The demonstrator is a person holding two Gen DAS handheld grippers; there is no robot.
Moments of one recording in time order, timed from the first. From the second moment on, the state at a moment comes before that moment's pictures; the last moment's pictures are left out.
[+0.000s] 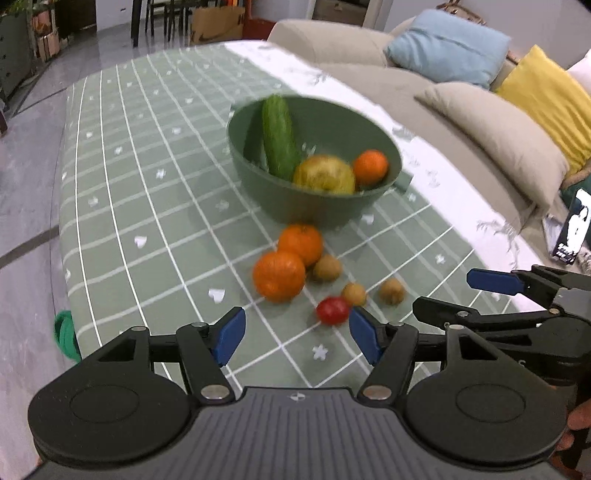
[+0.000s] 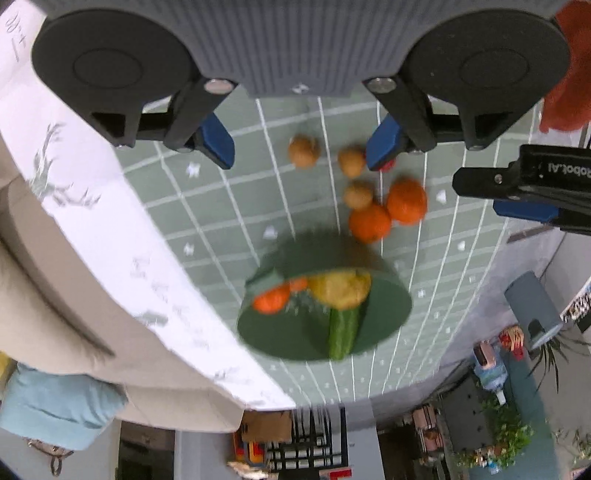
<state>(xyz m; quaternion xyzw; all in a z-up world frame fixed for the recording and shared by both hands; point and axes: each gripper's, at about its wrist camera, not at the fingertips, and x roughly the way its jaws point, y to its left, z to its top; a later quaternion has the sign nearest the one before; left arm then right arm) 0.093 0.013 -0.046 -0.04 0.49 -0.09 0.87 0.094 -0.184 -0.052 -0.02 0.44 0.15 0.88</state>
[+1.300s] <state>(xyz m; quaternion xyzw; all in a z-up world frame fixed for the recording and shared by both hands) 0.149 0.030 -0.091 -0.09 0.51 -0.05 0.85 0.148 -0.148 -0.077 -0.01 0.44 0.21 0.87</state>
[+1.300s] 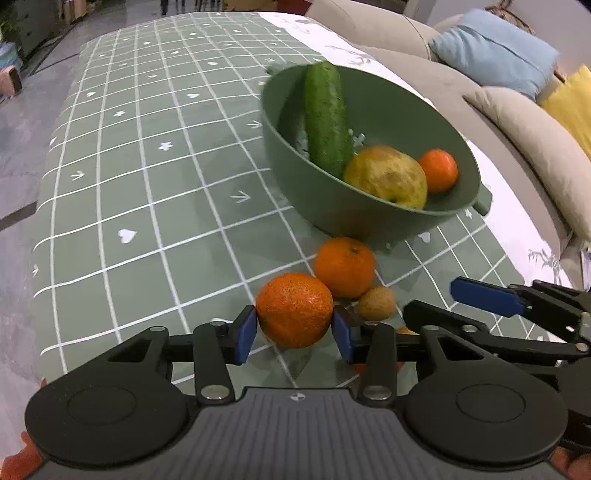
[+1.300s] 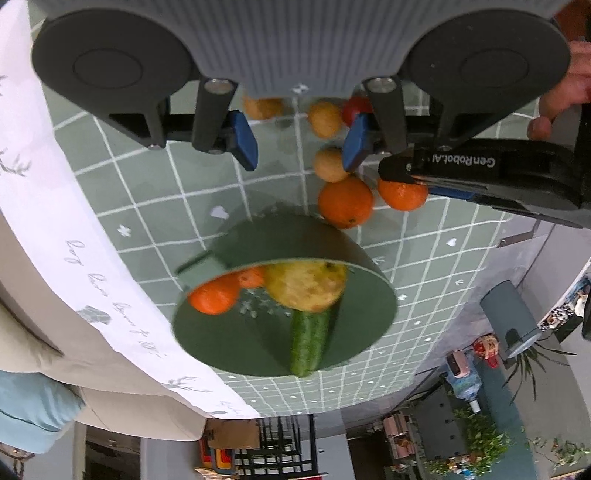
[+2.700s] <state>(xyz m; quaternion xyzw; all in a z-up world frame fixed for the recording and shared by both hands) 0.126 0.057 -0.042 -0.11 0.48 0.00 0.87 0.160 -0.108 -0.062 -0.03 0.43 0.23 0.87</state>
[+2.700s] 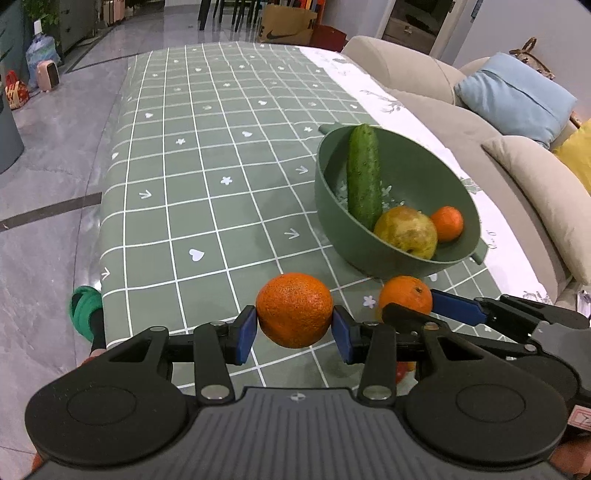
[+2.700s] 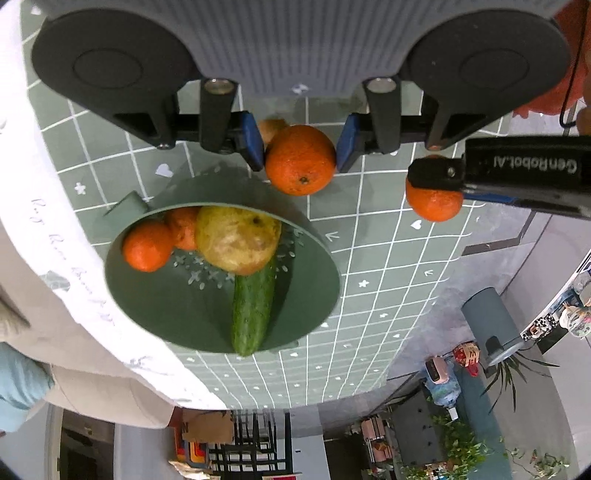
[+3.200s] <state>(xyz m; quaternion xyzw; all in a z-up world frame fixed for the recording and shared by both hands) 0.115 0.010 -0.023 -0.07 0.48 -0.04 0.88 0.125 -0.160 -0.041 -0.01 0.42 0.22 0.88</state>
